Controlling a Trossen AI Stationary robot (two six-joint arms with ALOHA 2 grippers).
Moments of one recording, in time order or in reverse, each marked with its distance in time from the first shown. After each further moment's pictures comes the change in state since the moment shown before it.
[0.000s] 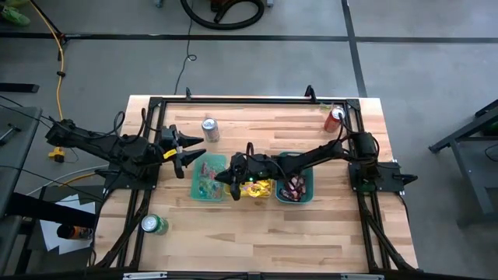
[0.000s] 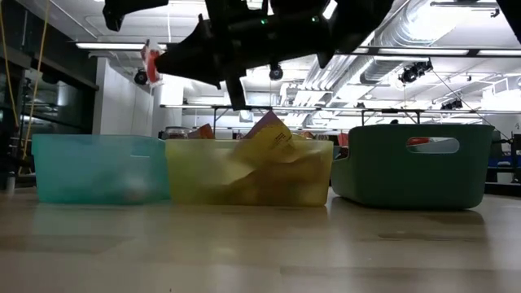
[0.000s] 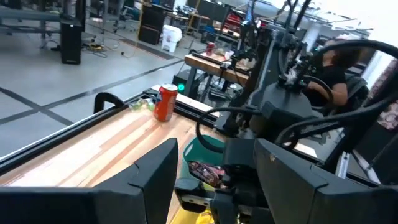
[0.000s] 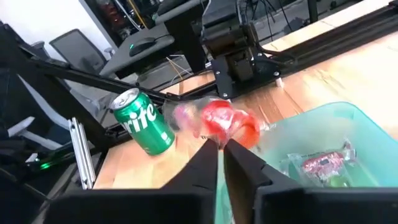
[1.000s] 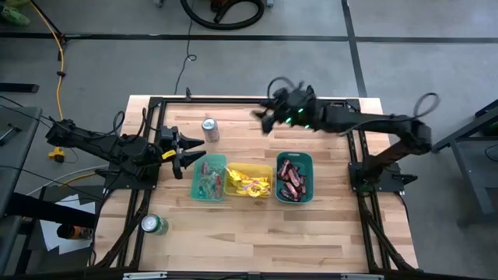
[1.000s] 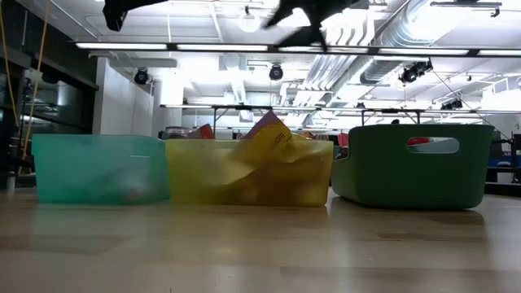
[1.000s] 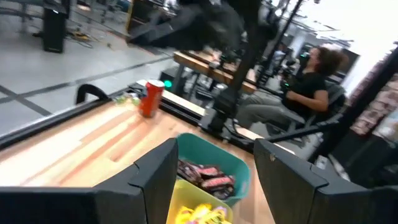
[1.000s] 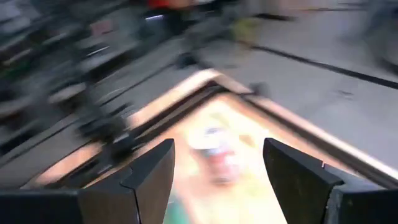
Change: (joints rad) left arm 0.000 0.000 0.000 0.012 0.045 -0.071; right arm -0.332 -0.569 0.000 -0.674 0.153 -0.023
